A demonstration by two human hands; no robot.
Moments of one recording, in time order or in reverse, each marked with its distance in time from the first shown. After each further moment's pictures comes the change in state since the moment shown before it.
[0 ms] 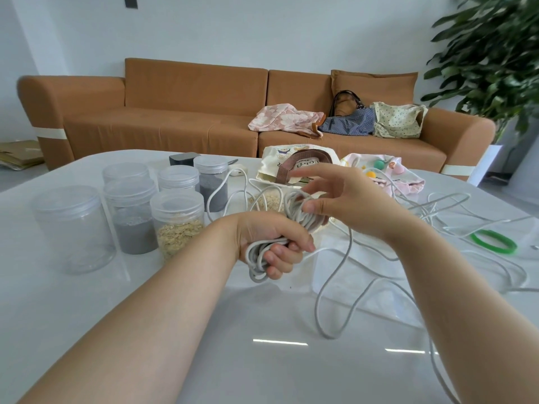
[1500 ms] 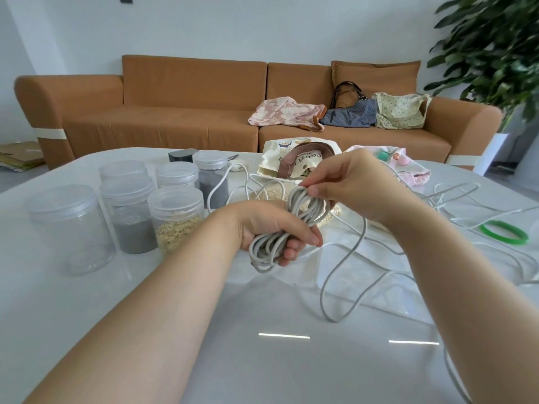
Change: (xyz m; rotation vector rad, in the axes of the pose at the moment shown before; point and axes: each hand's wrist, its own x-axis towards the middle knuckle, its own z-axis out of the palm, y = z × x) left_hand -0.004 0.007 0.005 0.123 0.237 0.097; right_hand 0.009 -0.002 -0.001 -0.089 0.119 -0.023
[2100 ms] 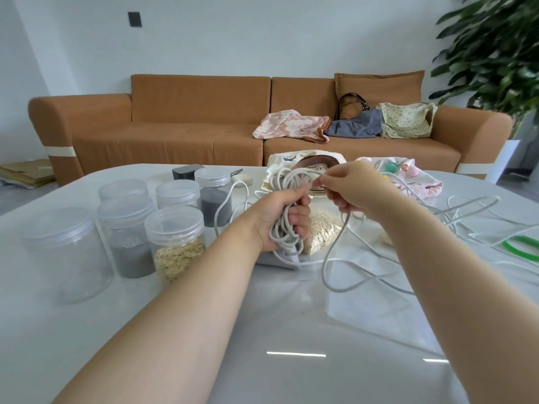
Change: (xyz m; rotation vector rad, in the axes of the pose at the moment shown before) left_hand 0.048 0.004 -0.024 -0.729 0.149 0.237; right_hand 0.046 0.032 -0.001 0.025 0.095 0.396
